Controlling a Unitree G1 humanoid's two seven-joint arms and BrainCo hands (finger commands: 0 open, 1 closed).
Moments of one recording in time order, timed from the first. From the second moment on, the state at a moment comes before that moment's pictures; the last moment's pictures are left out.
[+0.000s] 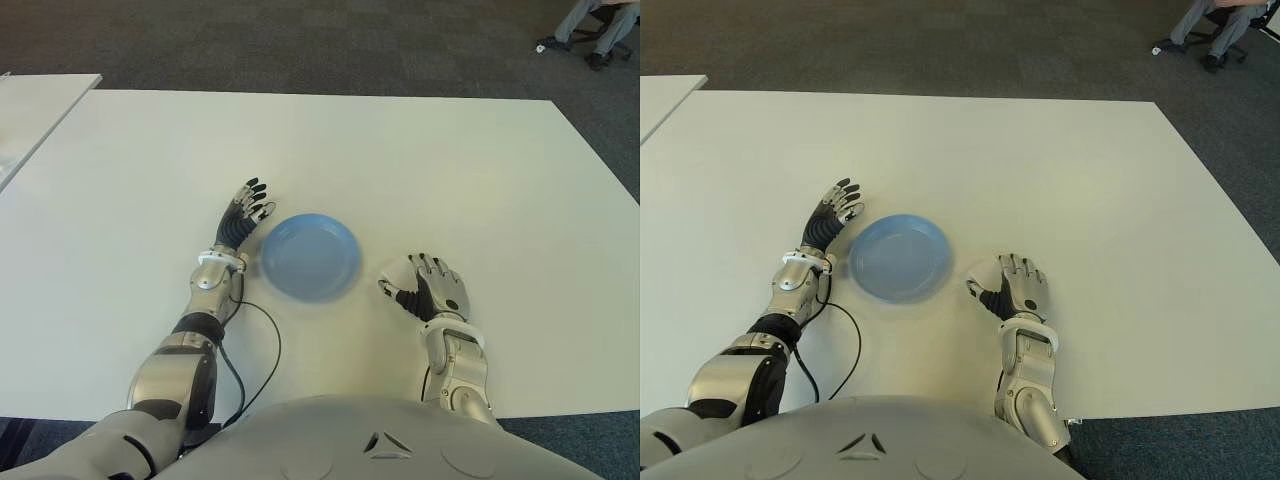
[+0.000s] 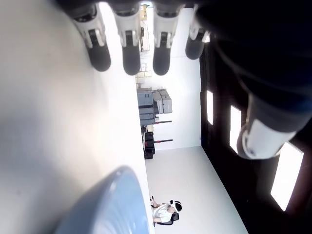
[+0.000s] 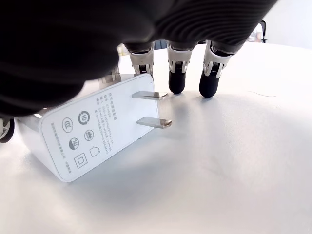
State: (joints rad) left arm -0.31 0.12 0.11 1.07 -0.03 -0.64 -0.20; right arm 0.36 -0.21 0.46 -0.37 -1.37 0.65 0.30
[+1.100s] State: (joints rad) left arm -0.31 0.14 0.10 1.07 -0.04 -0.63 -0.20; right arm 0.40 -0.18 0.46 -0.29 -1.37 0.59 0.05
